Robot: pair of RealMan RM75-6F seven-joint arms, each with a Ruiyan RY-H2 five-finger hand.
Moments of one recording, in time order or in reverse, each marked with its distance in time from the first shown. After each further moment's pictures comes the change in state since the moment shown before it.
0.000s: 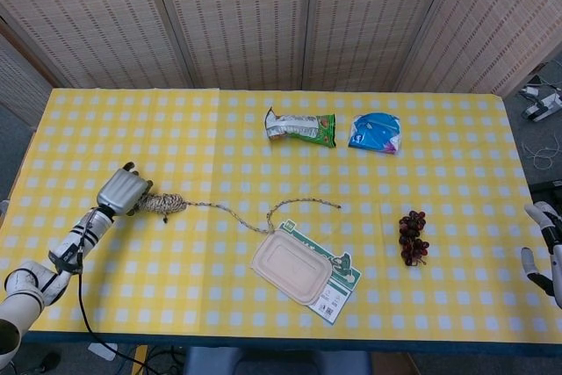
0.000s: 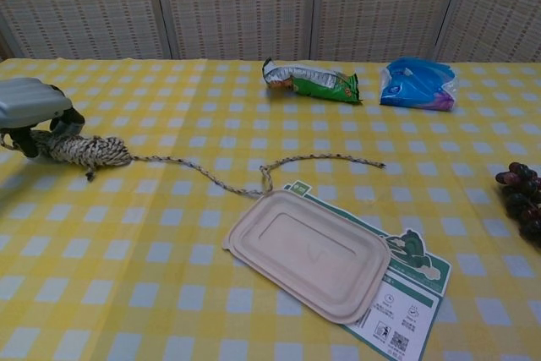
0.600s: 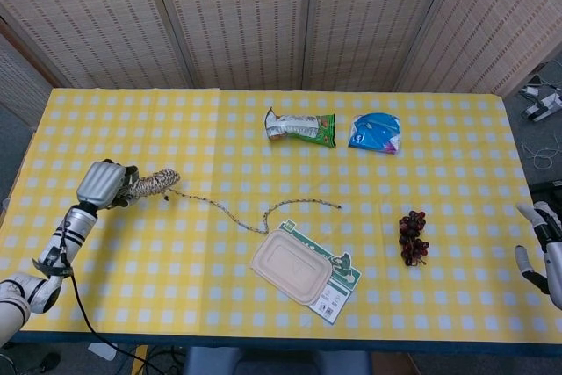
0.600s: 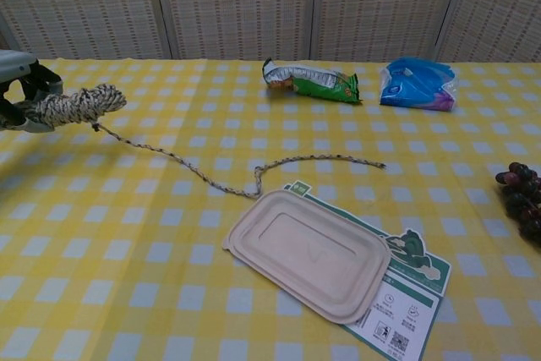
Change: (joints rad) left arm 0.059 0.121 -0.124 -0.228 -0.139 0.084 -0.144; right arm 0.018 0.022 -0.004 -0.017 -0.045 -0.011 0.002
